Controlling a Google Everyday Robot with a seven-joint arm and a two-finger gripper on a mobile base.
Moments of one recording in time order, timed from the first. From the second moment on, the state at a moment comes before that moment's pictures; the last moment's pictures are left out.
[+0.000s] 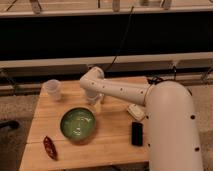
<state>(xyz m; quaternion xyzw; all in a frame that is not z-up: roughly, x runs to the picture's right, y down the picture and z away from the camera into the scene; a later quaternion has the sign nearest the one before) -0.085 0.097 0.891 -0.25 -0.17 -0.34 0.89</state>
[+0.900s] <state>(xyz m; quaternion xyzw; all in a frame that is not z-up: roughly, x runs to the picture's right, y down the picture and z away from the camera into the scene) -0.062 0.047 0.932 -0.27 -0.16 -0.42 0.85</state>
